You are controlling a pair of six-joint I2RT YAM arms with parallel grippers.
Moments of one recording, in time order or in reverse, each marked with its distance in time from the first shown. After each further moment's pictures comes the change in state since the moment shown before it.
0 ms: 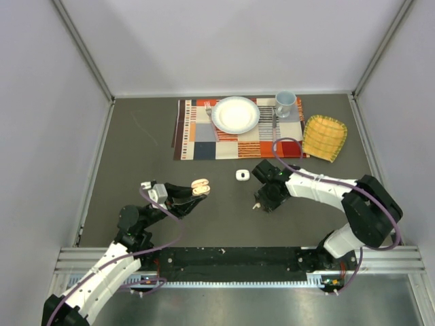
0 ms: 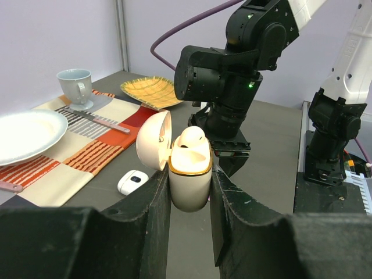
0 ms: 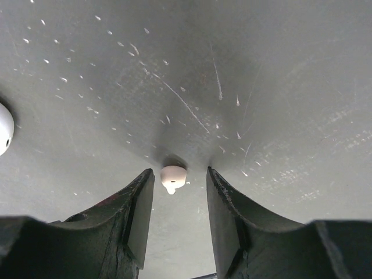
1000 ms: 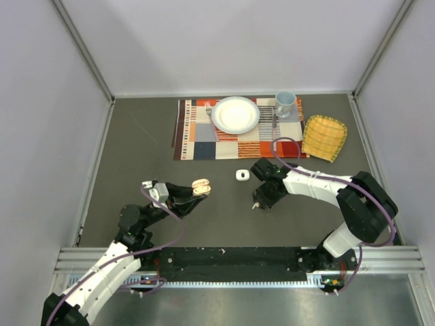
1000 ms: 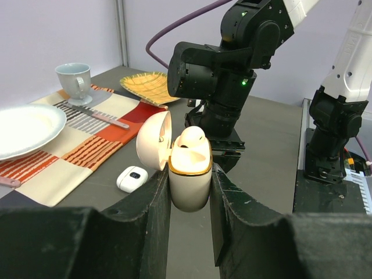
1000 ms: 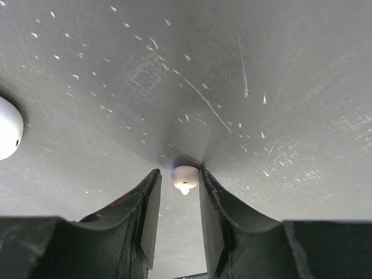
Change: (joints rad) left arm 0.000 0.017 0.000 -0.001 0.000 0.000; right arm -0.016 0.047 0.026 0.029 -0.046 0.006
